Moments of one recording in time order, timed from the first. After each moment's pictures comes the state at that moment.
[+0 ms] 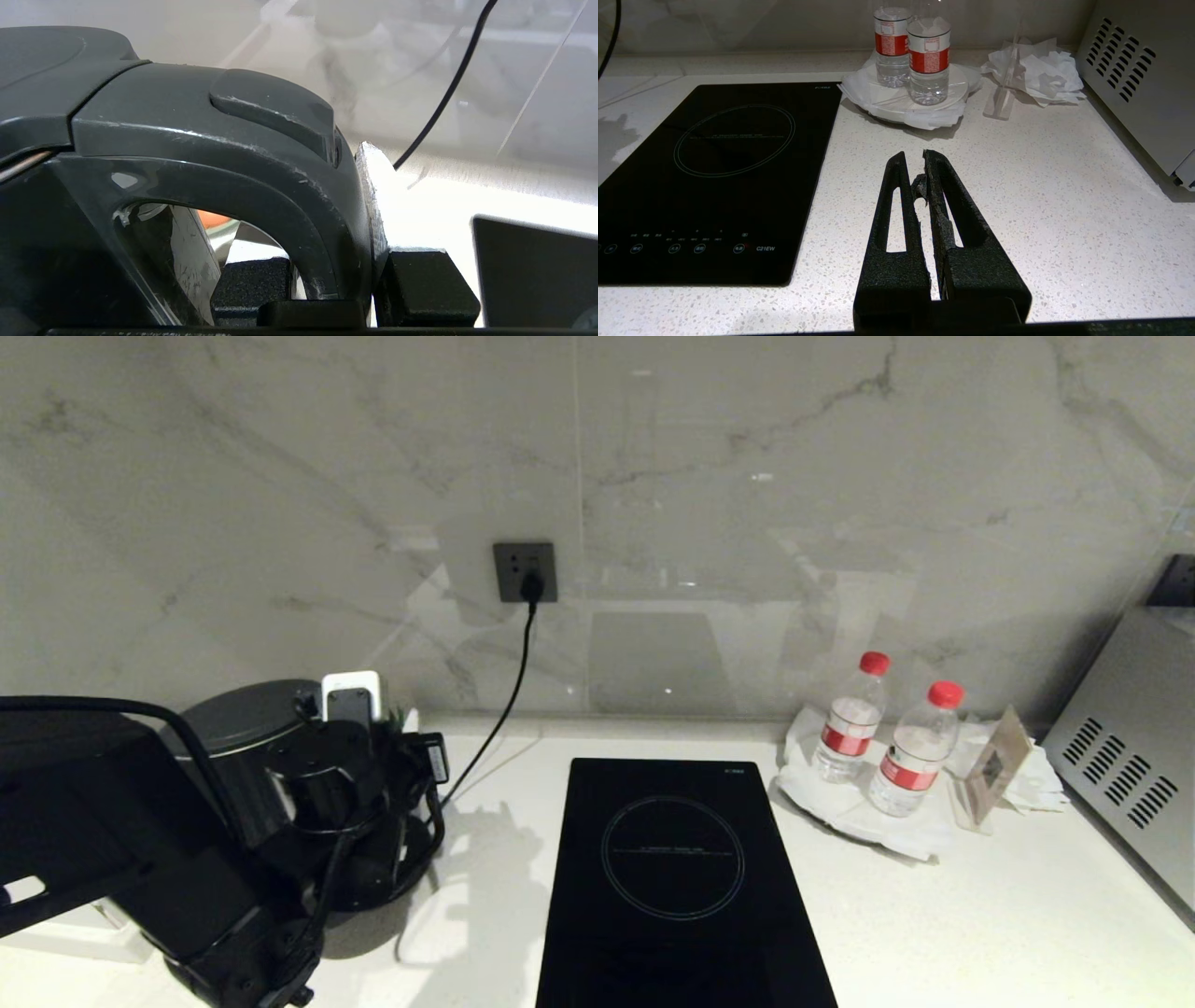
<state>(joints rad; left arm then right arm) -0.44 1.99 -0.52 -1.49 0.65 0.01 0.00 0.00 0.00 0.00 0.00 -0.01</state>
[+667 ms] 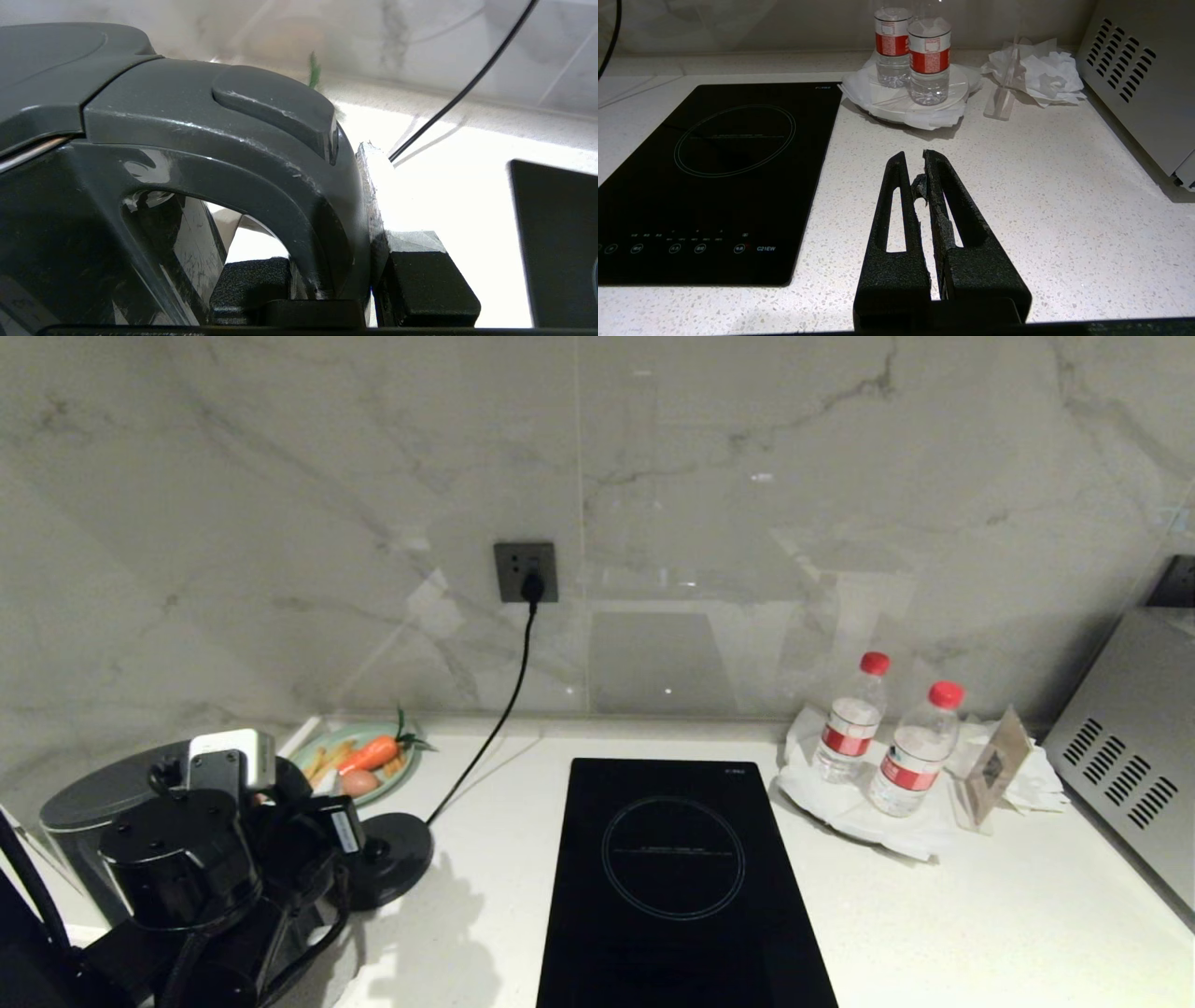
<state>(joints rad) -0.36 1.80 -0.17 -1.52 0.60 -0.08 0.00 0.00 0.00 0.00 0.00 -0.01</state>
